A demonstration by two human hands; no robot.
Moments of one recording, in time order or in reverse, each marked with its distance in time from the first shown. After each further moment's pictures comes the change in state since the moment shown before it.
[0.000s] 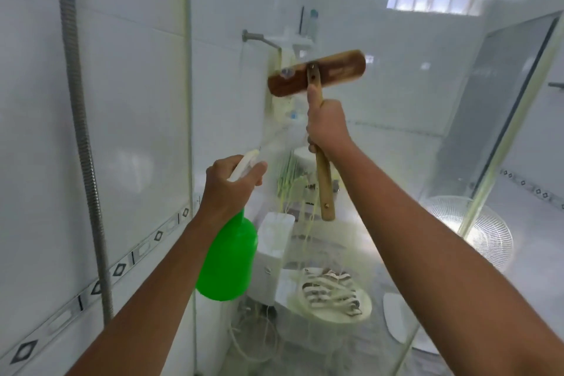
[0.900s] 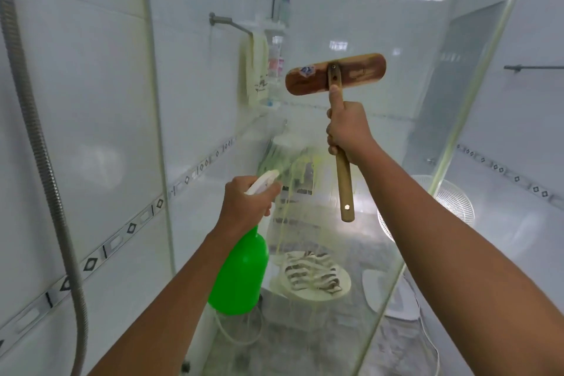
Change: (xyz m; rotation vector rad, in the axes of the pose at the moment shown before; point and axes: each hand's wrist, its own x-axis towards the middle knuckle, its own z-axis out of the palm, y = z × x) left_hand -0.047 -0.007 0.066 -0.085 -0.209 -0.144; right_hand -0.023 0.047 -0.078 0.172 0.054 0.097
